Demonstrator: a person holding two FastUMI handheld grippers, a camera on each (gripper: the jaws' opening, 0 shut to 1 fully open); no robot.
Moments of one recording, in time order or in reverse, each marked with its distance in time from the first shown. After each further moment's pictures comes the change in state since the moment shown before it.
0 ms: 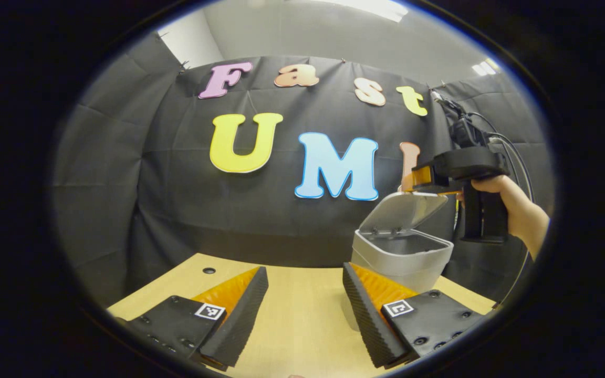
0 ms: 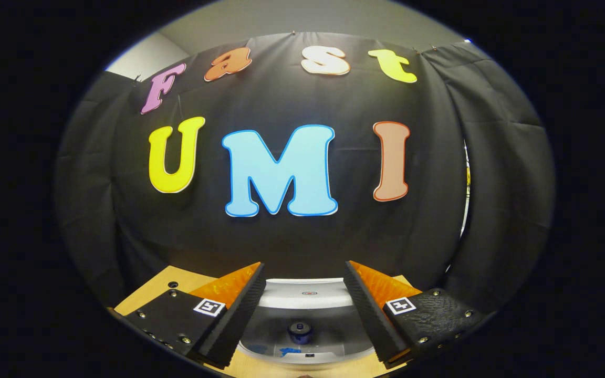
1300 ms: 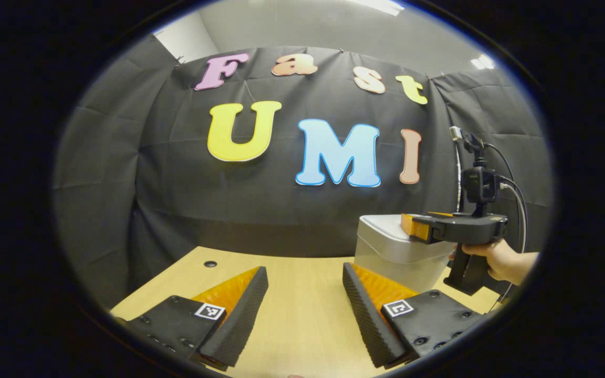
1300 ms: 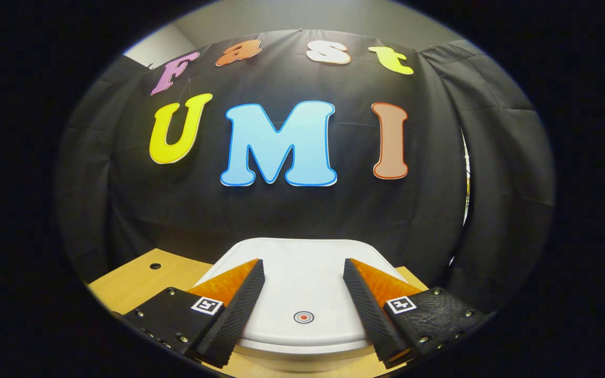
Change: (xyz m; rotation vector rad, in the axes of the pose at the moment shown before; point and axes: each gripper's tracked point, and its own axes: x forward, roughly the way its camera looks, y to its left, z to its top) left arm 0.012 0.011 -0.022 0.017 0.069 0.002; right arm 0.024 -0.003 -0.100 -0.052 -0.040 -0.025
